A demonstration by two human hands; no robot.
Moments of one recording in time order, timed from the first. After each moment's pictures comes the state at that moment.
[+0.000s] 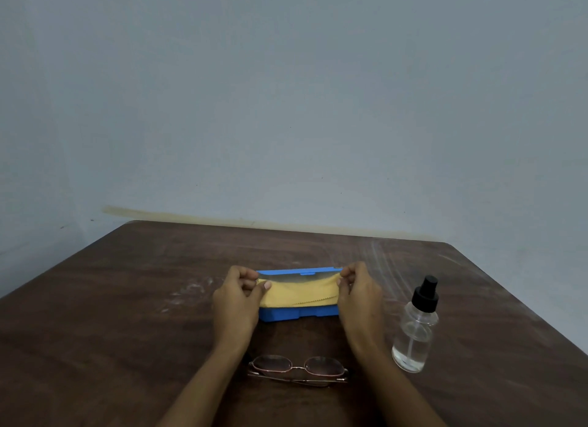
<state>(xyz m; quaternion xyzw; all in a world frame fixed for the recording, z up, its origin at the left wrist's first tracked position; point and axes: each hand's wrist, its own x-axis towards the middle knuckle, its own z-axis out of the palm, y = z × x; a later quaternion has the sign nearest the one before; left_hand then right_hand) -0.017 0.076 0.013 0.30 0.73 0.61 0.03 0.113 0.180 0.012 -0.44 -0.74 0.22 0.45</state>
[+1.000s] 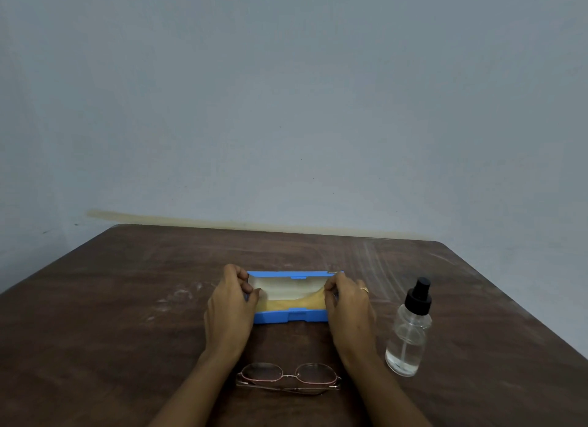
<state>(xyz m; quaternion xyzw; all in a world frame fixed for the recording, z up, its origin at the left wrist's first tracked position) -0.021 0.087 0.006 0.35 0.78 0.51 -0.05 0.118 0.179 0.006 -0.43 -0.80 0.15 0.40</state>
